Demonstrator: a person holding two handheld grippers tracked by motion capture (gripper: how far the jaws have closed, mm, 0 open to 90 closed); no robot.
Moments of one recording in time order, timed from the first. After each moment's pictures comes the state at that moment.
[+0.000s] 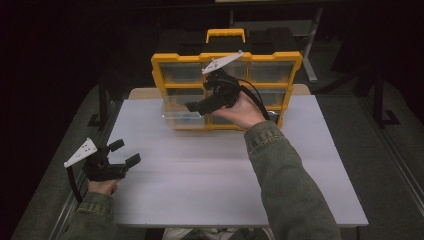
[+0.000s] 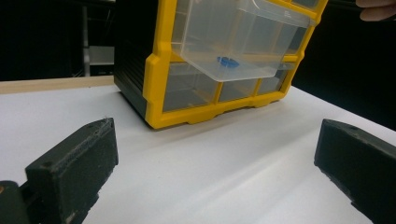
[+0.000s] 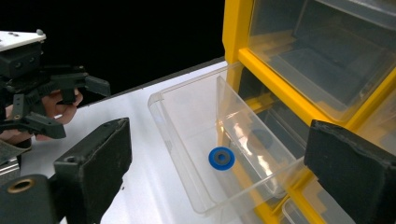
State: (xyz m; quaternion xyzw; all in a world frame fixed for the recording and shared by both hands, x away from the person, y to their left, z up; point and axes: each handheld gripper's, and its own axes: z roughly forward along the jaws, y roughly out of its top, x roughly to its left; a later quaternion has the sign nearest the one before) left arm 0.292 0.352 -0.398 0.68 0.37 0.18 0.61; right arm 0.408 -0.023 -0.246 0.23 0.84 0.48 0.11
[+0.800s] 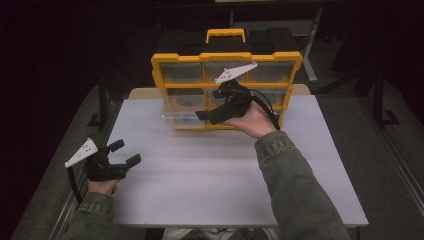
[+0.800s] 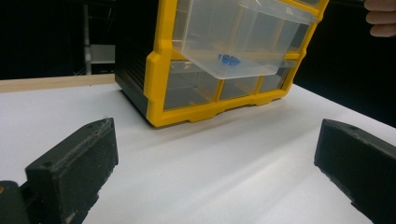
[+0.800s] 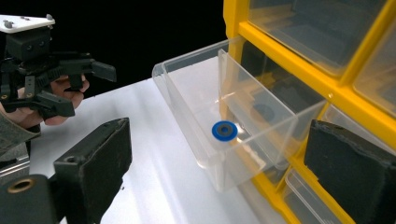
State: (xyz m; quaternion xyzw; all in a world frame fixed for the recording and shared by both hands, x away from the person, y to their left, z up) left arm 0.293 0.351 -0.399 0.68 0.37 0.19 0.60; right arm 0.395 -0.048 -0.264 0.24 0.83 0.49 0.10
